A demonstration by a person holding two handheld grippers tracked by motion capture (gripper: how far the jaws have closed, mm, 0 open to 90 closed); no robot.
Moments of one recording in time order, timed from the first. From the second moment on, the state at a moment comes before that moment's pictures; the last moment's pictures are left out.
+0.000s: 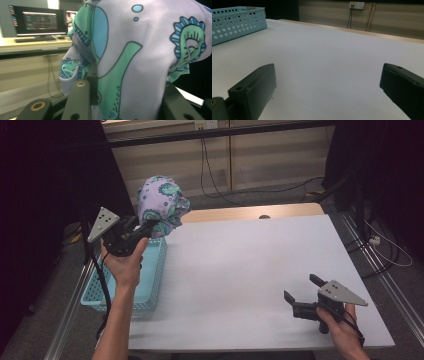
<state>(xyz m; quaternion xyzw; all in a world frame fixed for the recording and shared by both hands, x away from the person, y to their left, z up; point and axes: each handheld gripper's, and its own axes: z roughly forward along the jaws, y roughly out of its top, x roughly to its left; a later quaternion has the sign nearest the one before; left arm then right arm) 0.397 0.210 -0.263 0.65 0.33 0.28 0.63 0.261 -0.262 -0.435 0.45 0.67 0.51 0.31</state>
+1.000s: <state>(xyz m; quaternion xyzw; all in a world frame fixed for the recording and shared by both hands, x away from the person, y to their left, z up) 0.406 0.133 -0.275 0.72 0.29 0.22 0.60 0.266 -0.260 -0.438 0.45 0.67 0.50 0.31</state>
